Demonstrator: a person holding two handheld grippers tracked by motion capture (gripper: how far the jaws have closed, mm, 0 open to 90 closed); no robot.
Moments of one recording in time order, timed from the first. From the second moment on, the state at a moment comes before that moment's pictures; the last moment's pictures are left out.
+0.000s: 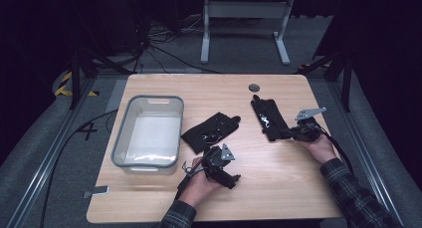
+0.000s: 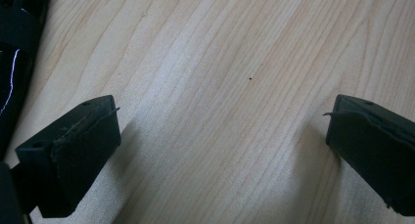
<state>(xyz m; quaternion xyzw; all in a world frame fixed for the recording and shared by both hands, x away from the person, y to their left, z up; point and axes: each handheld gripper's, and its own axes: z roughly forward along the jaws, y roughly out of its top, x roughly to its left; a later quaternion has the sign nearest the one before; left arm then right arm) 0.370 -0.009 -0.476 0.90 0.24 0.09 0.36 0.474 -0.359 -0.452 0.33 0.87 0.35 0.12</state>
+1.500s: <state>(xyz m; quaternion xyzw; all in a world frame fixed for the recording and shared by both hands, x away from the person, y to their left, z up) 0.369 -0.009 -0.476 0.90 0.24 0.09 0.36 0.375 -0.368 -0.446 0.26 0.91 0.32 0.06</state>
